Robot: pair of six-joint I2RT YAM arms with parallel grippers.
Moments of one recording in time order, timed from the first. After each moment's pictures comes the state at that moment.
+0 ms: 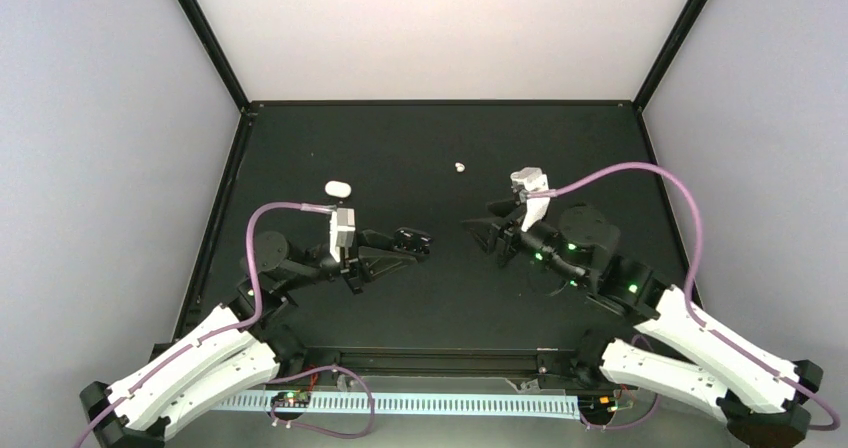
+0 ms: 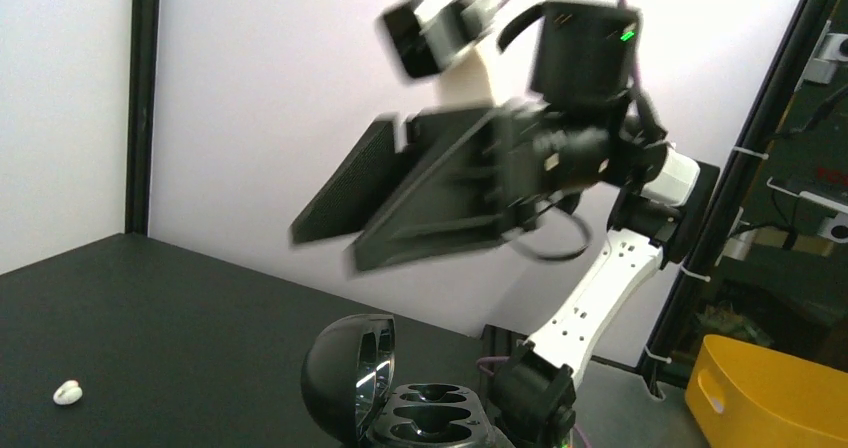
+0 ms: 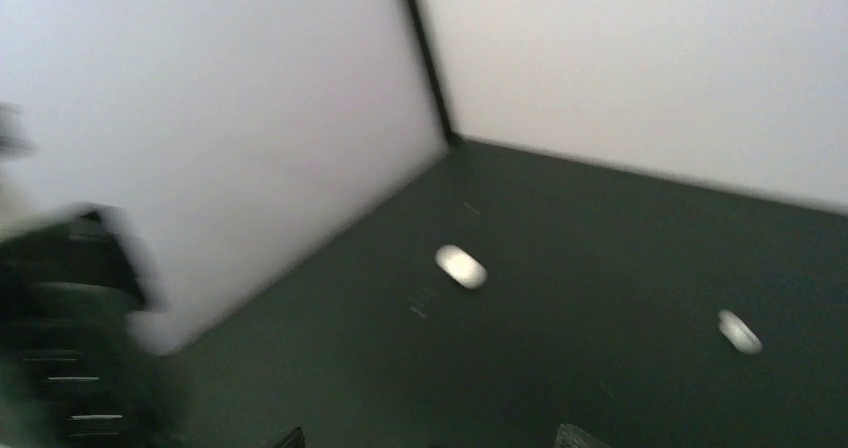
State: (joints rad) left arm -0.77 0.61 0.57 0.25 0.58 -0.36; right arm 0.99 0.76 0.96 -0.28 0.08 0.29
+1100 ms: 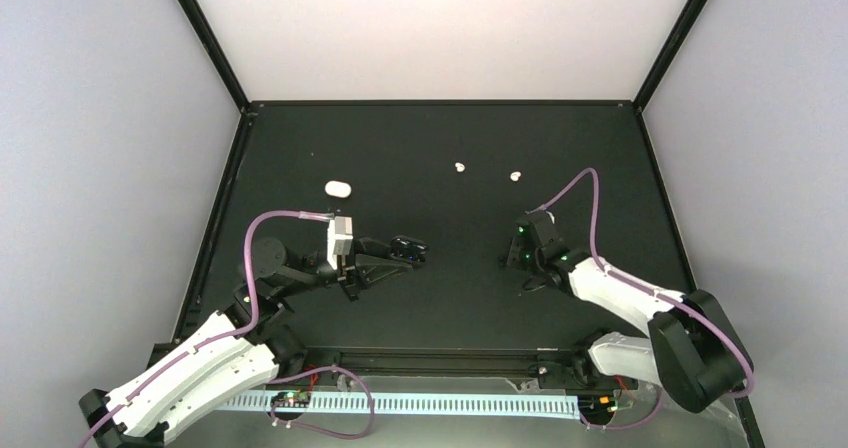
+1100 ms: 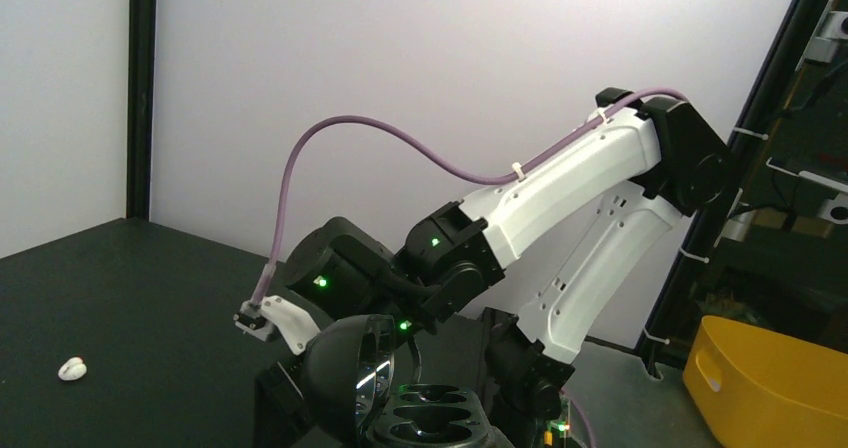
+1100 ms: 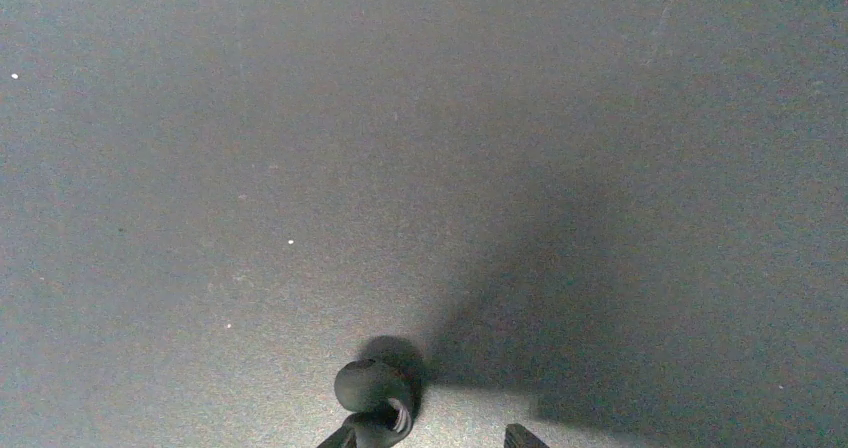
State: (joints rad) left arm -0.77 0.55 0.53 0.20 0.58 -0.34; right arm 0.52 1.19 0.48 -0.23 0.13 0.71
